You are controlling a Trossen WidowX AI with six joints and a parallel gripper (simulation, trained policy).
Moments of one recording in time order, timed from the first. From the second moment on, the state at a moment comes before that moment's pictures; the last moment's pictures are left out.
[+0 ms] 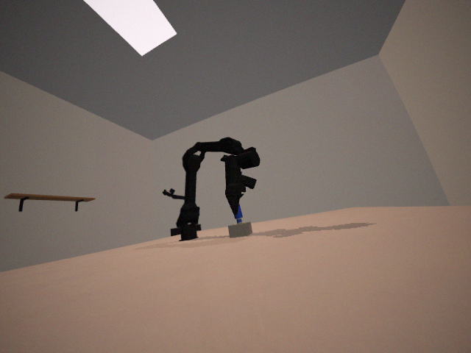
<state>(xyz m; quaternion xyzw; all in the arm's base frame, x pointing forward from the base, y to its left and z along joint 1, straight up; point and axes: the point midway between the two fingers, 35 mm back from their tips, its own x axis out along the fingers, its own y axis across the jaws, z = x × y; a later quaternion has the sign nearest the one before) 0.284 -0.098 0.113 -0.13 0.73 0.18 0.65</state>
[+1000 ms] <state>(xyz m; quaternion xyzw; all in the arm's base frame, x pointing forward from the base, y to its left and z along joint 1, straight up) 0.275 -0.093 0.143 -0.16 0.70 0.18 0.68</state>
